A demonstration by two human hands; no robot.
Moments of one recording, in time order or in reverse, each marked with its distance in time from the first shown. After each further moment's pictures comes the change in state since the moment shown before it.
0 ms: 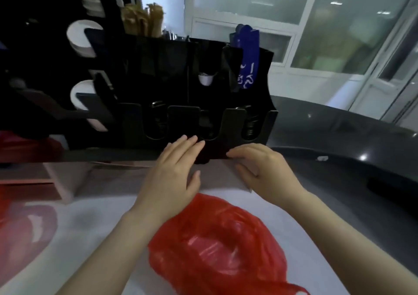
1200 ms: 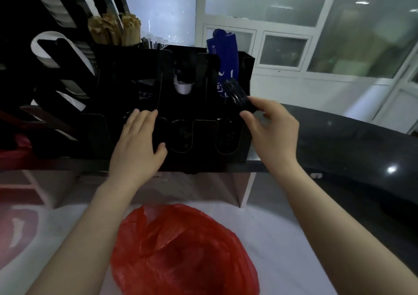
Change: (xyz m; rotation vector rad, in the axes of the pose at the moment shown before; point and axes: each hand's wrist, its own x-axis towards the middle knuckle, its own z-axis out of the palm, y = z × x) left_hand 0.078 -0.007 0.013 0.195 0.143 -0.366; right_hand 0.066 0.084 -0.034 0.269 0.575 0.177
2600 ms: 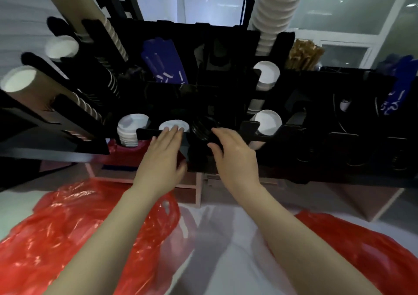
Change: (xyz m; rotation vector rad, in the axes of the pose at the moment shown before) left_hand -0.028 -0.332 -0.184 0.093 -0.142 0.080; right_hand -0.114 -0.308 0.316 -0.062 -0.276 -0.129
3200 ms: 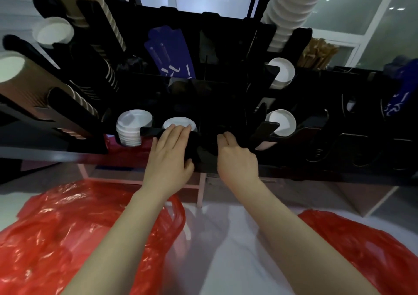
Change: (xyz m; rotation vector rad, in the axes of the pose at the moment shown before) left_hand 0.008 -0.019 0.017 -0.074 0.039 -0.015; right_hand 0.010 0.011 0.045 -0.590 -0.358 0.102
